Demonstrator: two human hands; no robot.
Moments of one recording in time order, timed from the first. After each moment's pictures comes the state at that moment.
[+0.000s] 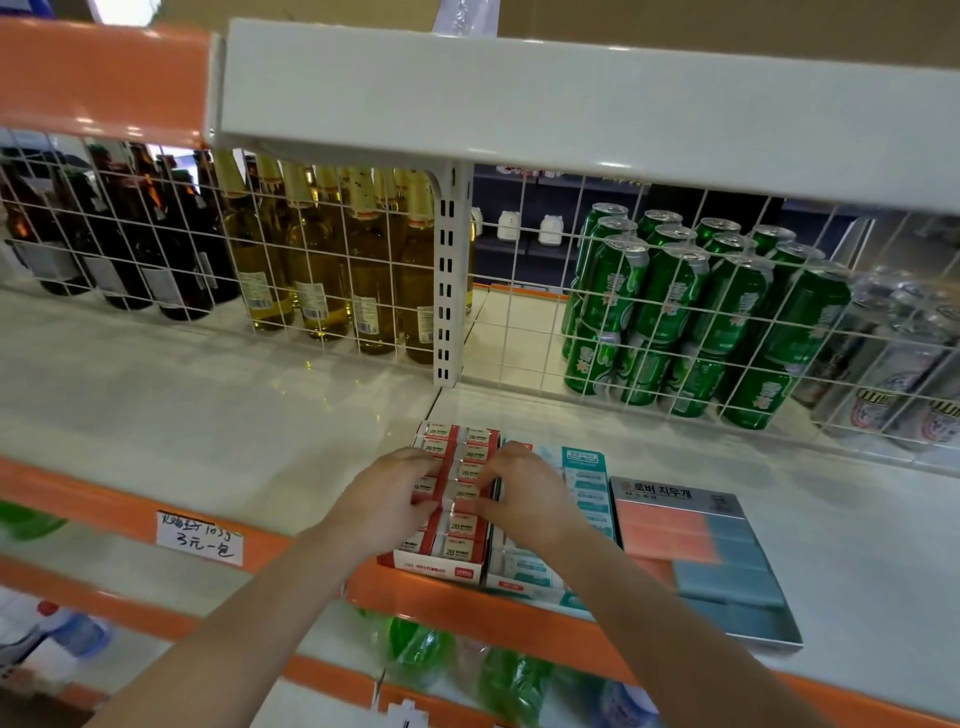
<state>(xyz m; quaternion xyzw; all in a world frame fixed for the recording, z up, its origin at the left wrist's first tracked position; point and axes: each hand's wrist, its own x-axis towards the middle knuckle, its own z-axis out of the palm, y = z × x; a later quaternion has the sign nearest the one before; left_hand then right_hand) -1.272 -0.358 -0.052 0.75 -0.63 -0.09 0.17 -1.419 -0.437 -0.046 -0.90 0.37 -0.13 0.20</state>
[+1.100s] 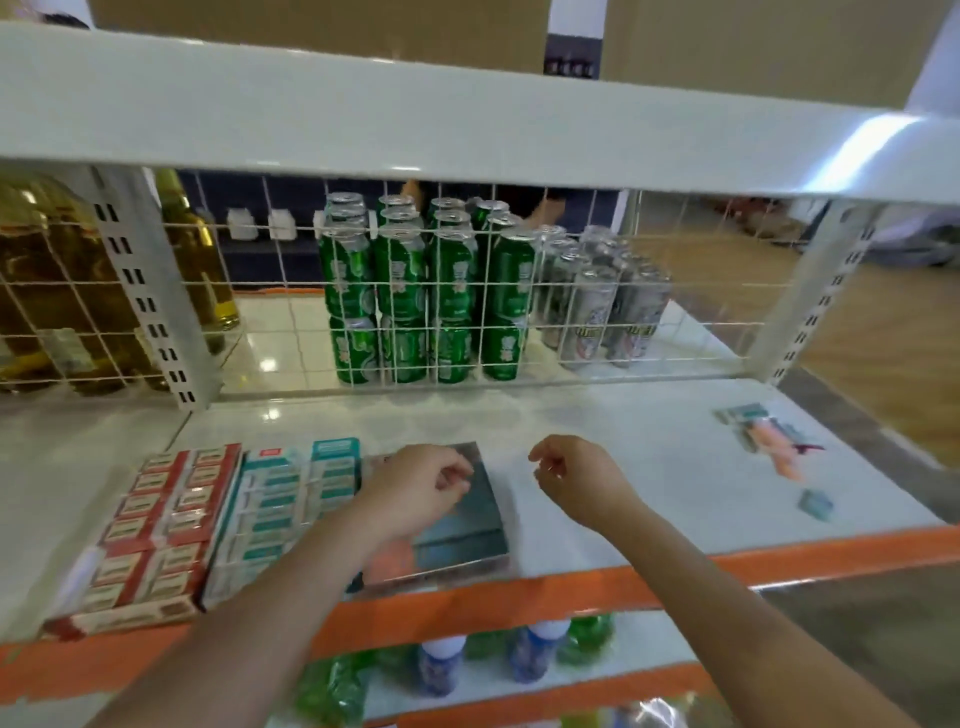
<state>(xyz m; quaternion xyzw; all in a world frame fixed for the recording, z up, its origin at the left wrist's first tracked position) -1.500 -0.452 -0.031 0.62 -0.73 -0.22 0.20 -1.696 -0.489 -0.037 -0.77 0.58 -0.18 0.20</state>
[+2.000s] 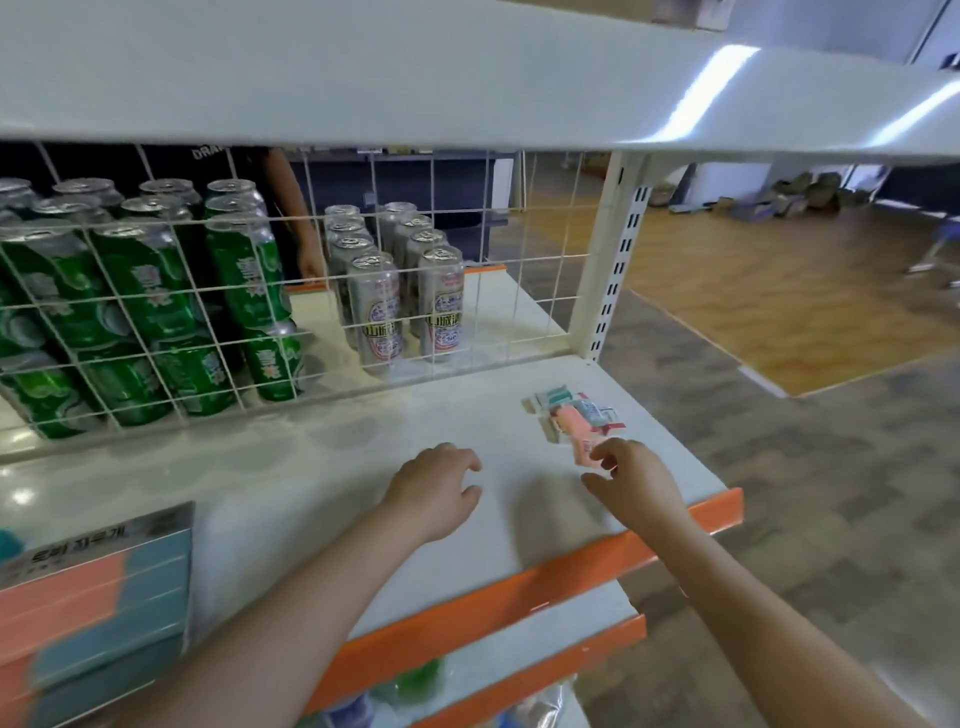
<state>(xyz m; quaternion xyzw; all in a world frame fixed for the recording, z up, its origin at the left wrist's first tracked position) -1.757 -0.561 -0.071 0.55 -0.81 -0.16 0.10 -1.978 -0.531 -0.061 -0.60 0.76 -0.19 0.14</state>
